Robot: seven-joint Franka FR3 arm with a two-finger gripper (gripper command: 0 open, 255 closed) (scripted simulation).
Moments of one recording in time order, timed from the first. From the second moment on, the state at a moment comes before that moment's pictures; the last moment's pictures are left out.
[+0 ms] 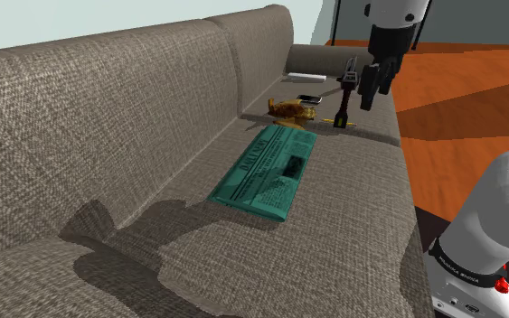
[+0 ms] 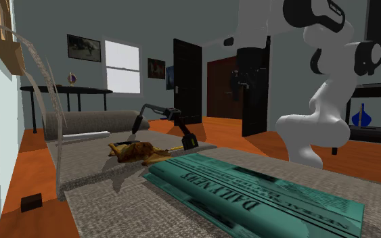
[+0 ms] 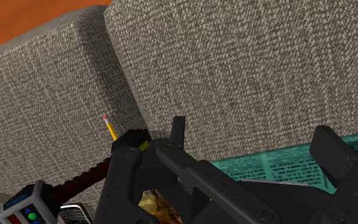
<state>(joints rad) -0.01 -0.79 0.07 -2.35 -0.08 1.55 0.06</state>
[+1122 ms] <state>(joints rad) -0.07 -0.30 0.05 -2.14 -0.10 1.93 0.14</state>
